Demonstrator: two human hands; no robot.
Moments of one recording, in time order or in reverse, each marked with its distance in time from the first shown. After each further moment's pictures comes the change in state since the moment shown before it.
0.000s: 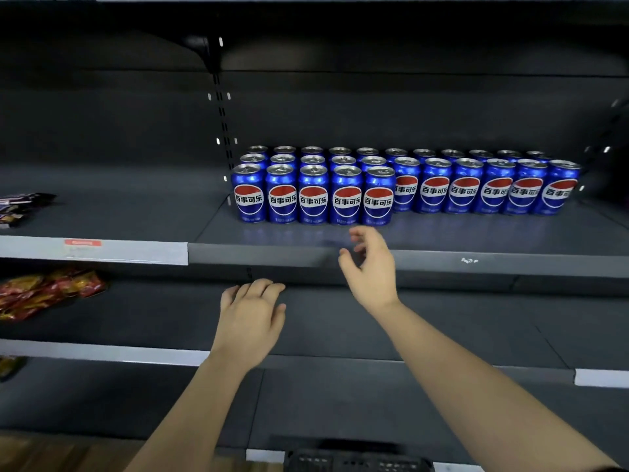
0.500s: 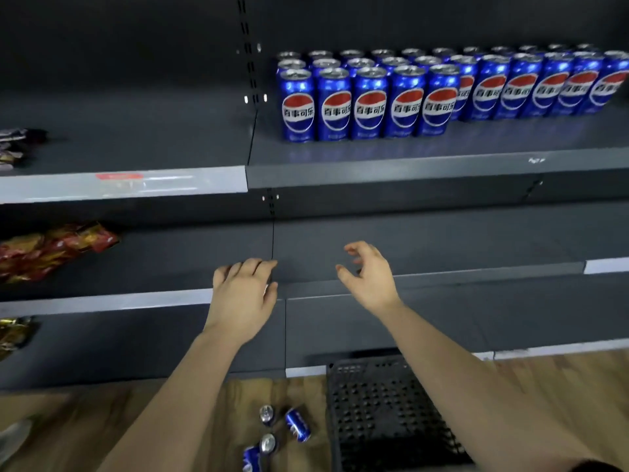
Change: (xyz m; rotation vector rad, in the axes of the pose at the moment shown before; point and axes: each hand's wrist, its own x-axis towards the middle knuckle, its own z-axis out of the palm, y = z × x) left_hand -0.080 -0.159 0.011 -0.040 -0.172 0.088; right_hand -0.151 -0.024 0.122 -0.167 -0.295 0.421
